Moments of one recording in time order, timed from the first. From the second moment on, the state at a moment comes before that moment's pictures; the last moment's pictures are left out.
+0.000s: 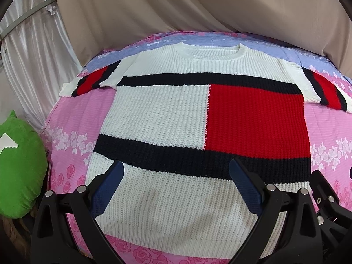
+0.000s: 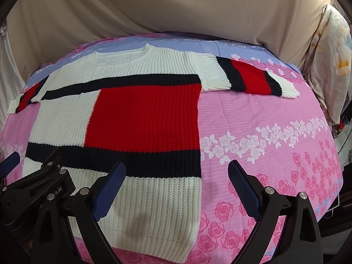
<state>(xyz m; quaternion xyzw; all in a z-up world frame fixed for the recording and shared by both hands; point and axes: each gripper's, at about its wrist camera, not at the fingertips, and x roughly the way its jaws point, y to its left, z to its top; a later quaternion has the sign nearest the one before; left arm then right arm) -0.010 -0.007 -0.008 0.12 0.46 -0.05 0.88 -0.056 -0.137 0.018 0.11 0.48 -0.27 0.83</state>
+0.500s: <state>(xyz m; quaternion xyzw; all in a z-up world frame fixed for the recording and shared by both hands) -0.010 -0.007 -0.009 0.12 0.46 -0.05 0.88 -0.054 -0.139 0.015 0.12 0.49 -0.27 0.83</state>
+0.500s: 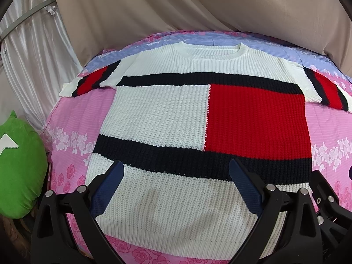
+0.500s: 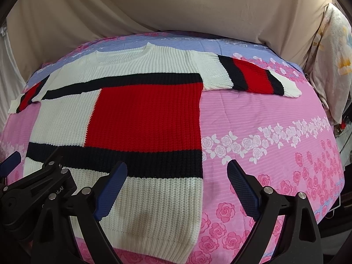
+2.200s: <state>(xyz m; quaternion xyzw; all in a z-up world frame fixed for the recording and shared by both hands) 0.020 -0.023 -0.032 0.09 0.53 -0.09 0.84 -0.066 -0.315 -0.008 0.23 0.47 -0.30 0.80</state>
